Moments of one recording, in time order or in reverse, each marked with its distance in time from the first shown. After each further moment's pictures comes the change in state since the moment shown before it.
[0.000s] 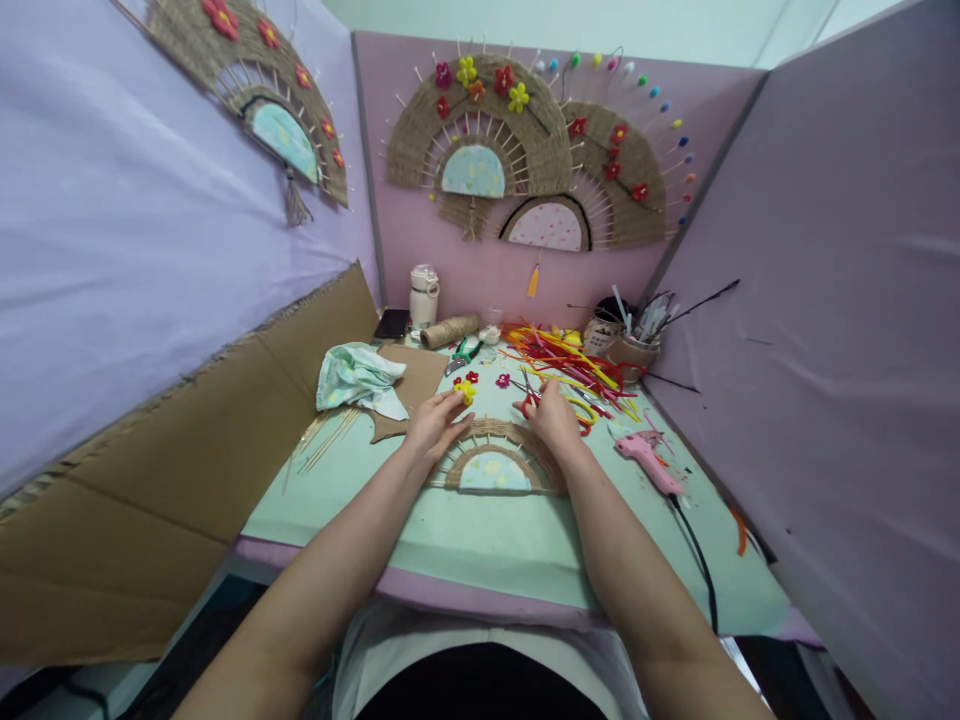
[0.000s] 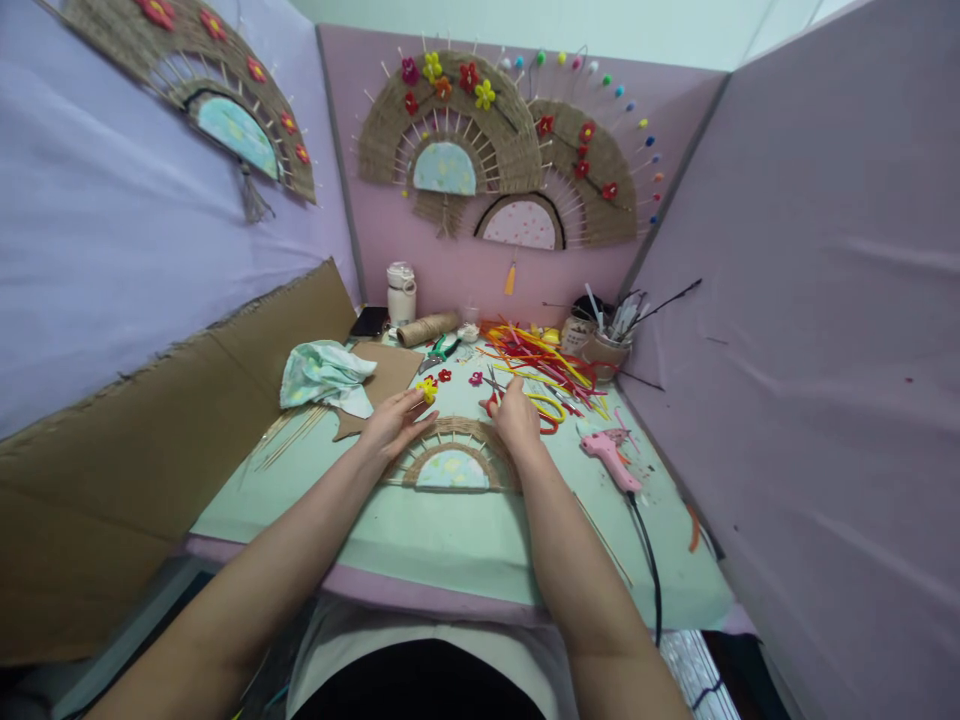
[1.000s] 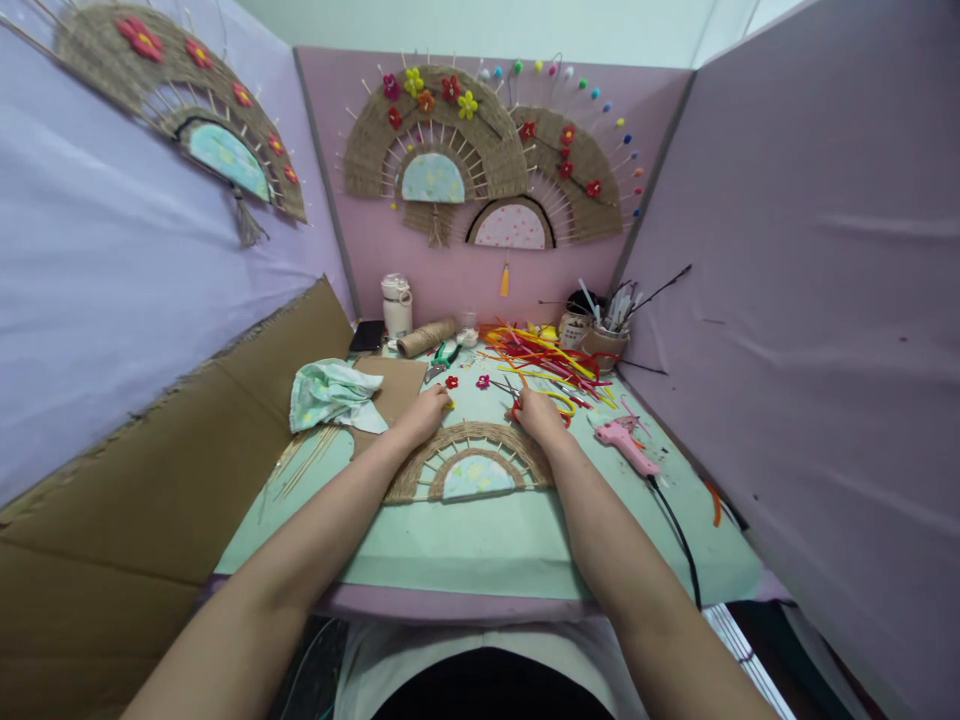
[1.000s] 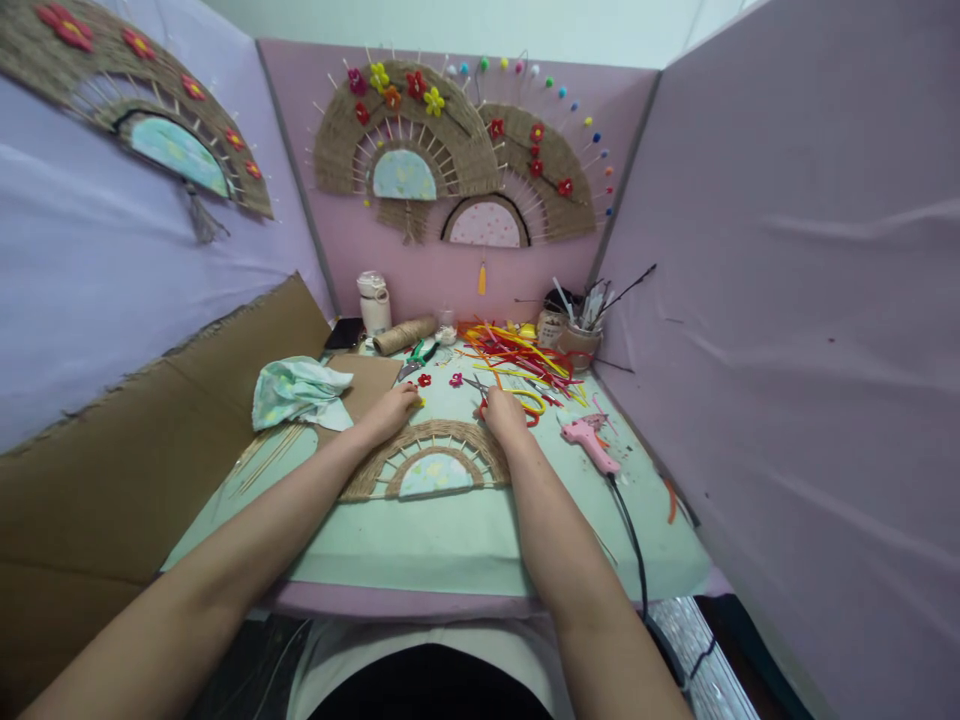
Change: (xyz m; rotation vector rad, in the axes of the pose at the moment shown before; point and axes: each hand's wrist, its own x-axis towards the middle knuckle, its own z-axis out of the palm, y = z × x) left_hand 0.070 0.005 -0.013 1.191 -0.364 0.577; right_hand 0.020 0.030 0.009 -0.149 -0.131 -0.089
